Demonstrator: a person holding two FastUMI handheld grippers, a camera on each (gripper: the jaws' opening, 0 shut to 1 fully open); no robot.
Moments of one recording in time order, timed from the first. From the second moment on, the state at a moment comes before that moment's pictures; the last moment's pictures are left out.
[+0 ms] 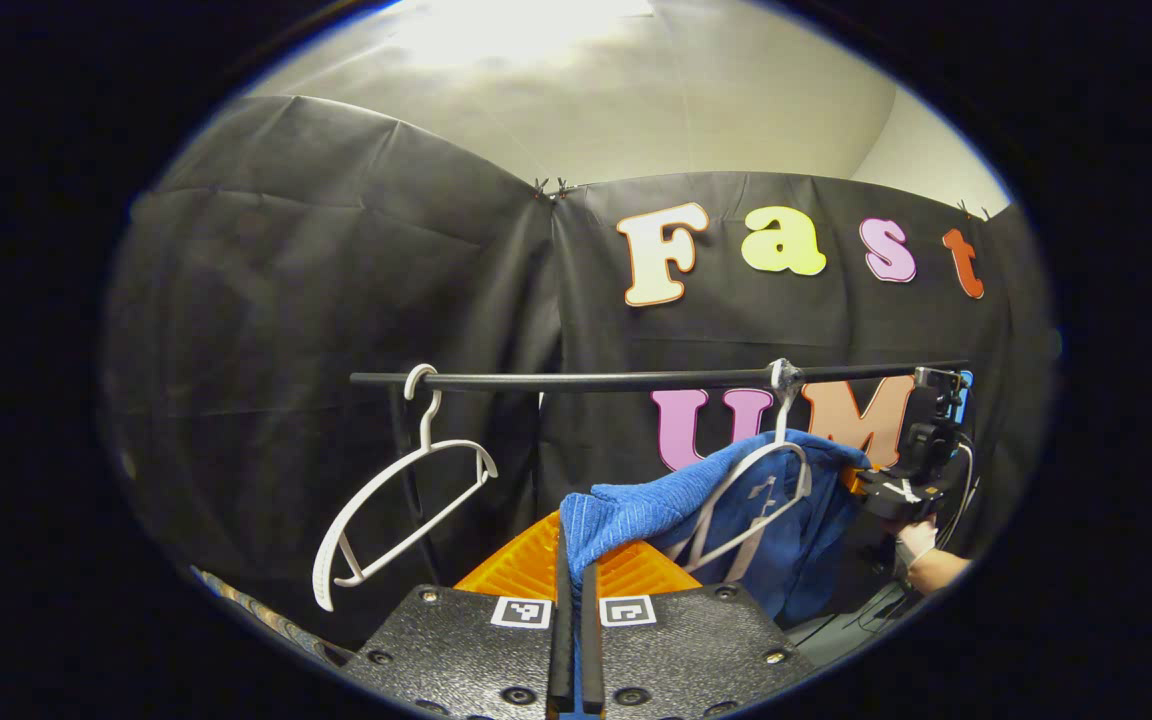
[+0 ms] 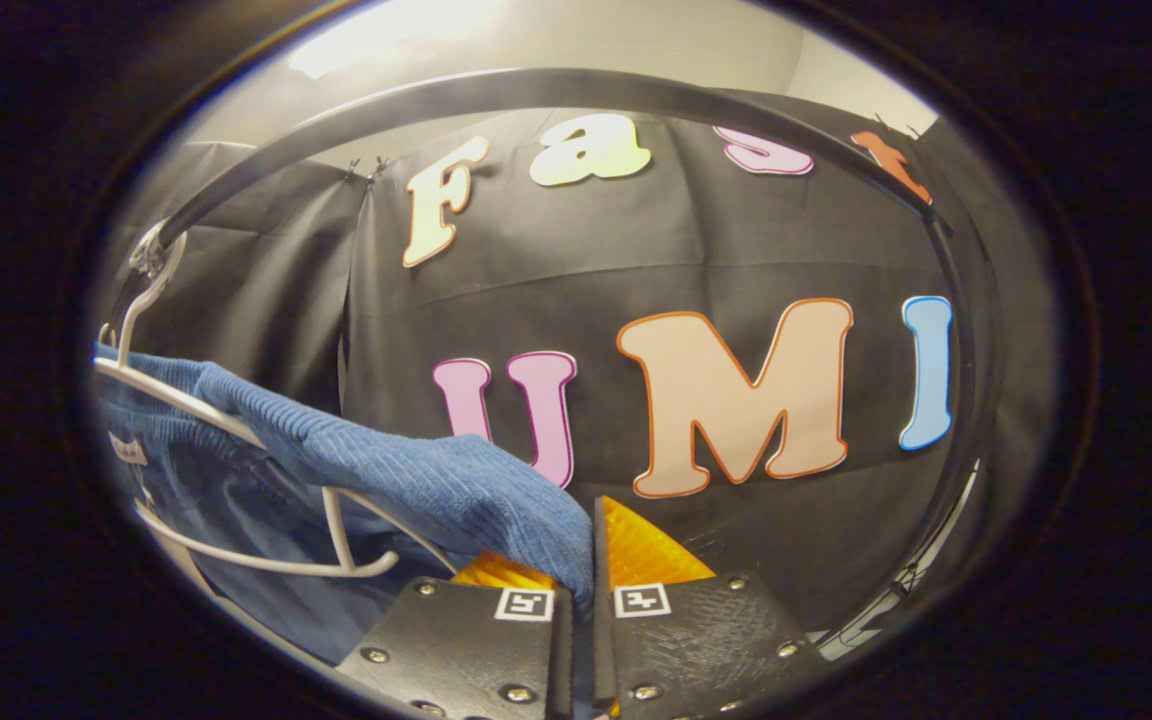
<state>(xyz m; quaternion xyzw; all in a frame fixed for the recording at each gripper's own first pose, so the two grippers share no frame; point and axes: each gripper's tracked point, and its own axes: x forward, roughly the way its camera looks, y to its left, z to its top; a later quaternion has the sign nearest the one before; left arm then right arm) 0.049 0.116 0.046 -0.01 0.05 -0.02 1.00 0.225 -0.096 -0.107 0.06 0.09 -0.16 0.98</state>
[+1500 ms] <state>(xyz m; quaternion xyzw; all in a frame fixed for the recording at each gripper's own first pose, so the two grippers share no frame) 0.098 0.126 -0.111 -0.05 0.10 -0.02 0.99 0.226 -0.110 -0.201 0.02 0.18 -0.17 0.97</state>
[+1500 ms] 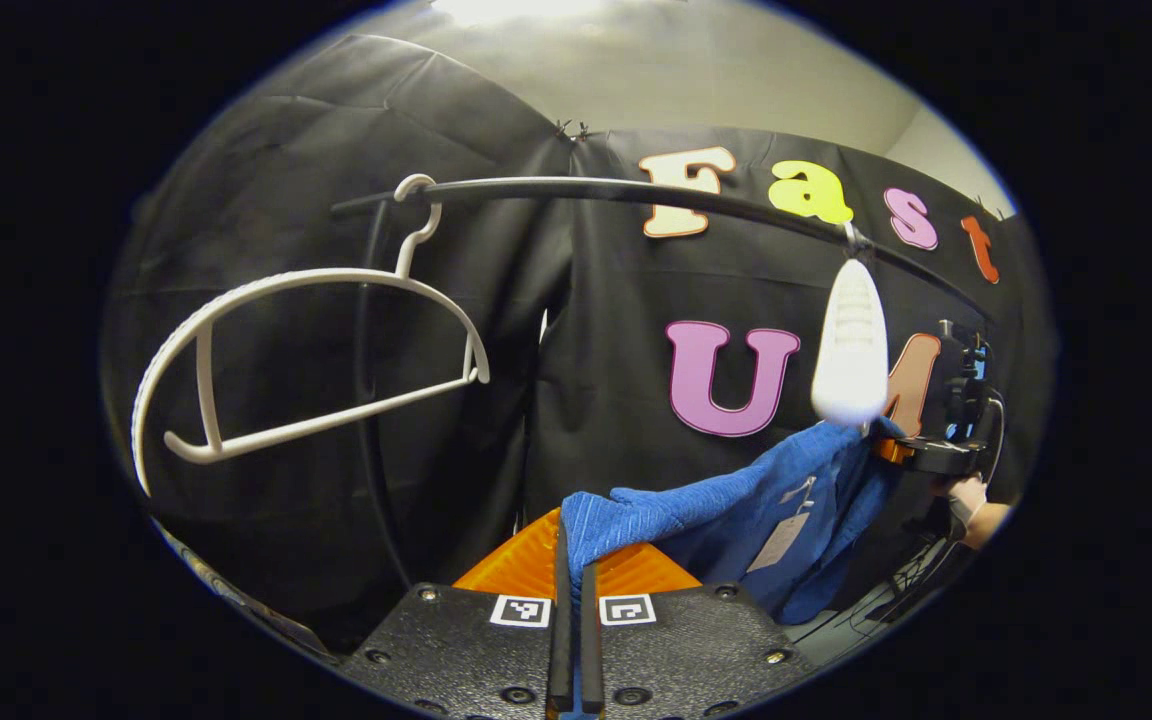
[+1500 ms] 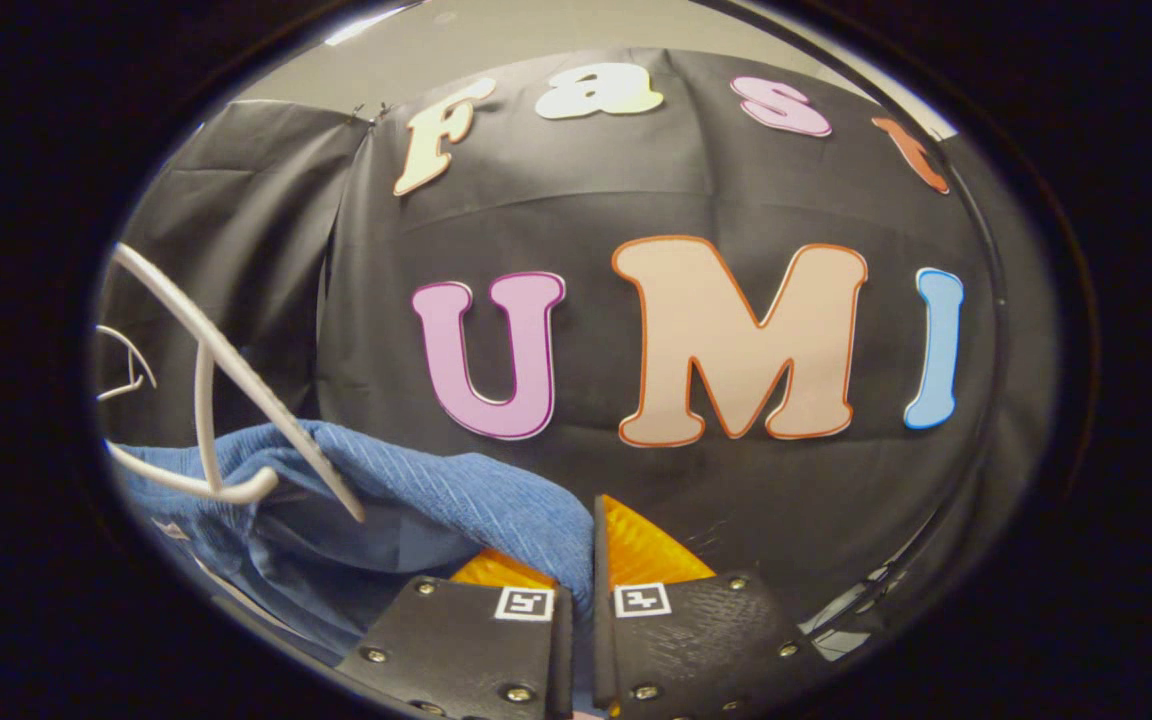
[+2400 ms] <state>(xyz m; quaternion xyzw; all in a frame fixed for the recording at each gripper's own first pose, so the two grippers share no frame) 0.053 0.042 -0.163 0.04 0.14 -0.10 0.98 0.132 -0.075 -0.241 0.03 0.24 -0.13 0.96</state>
